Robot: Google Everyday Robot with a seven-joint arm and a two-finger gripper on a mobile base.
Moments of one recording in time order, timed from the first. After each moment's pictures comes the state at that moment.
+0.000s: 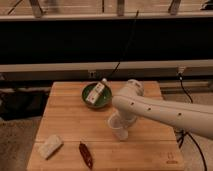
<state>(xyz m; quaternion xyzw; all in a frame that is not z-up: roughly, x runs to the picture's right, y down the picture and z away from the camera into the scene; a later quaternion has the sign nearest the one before) 0.107 0.188 0.711 -0.30 -0.12 -0.42 0.85</state>
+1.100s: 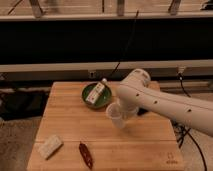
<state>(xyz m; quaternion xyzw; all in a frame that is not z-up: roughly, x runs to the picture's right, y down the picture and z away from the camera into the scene) 0.096 0.129 0.688 -0.24 -0.13 -0.42 0.86</state>
